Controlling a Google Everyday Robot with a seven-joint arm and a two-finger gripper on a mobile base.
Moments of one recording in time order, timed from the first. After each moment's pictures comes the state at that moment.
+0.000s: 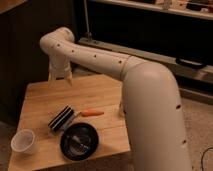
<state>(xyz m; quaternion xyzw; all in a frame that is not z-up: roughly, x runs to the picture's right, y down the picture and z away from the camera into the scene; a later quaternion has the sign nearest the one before) -0.209 -0.065 0.754 -0.12 -0.27 -0.66 0.69</state>
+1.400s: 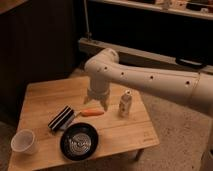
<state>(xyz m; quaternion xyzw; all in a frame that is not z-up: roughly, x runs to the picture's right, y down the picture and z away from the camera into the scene) -0.069 0.089 0.668 -0.20 -0.26 -0.56 0.76</state>
